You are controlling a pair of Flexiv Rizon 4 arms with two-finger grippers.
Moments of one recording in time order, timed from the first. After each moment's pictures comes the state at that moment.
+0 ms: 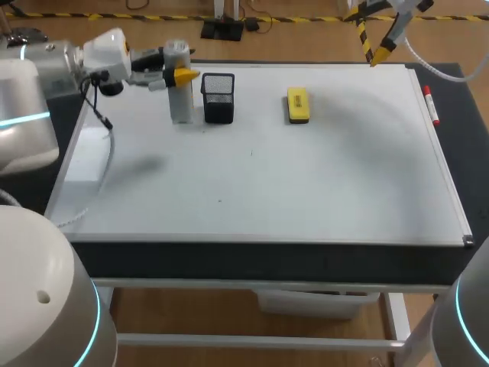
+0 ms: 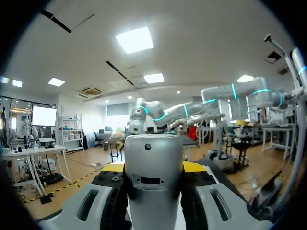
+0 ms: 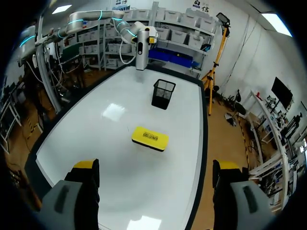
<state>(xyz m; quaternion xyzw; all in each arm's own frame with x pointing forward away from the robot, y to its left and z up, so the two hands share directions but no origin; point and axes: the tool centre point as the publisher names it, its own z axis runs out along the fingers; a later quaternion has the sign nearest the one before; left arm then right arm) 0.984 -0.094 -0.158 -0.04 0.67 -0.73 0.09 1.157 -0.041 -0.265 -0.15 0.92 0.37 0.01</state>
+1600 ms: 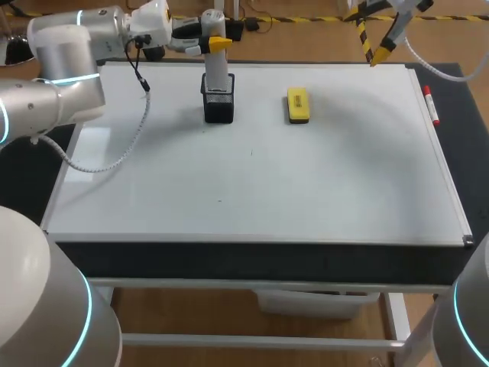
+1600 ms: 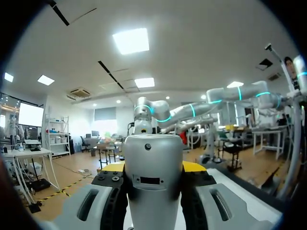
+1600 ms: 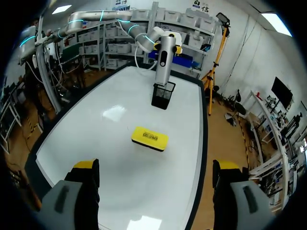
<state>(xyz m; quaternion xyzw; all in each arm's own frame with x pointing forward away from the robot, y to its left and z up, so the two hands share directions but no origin) 1.094 -0.159 -0.177 0.01 0.66 -0.75 0.03 1.157 -0.041 -0.265 -0.15 0.92 0.37 0.01</state>
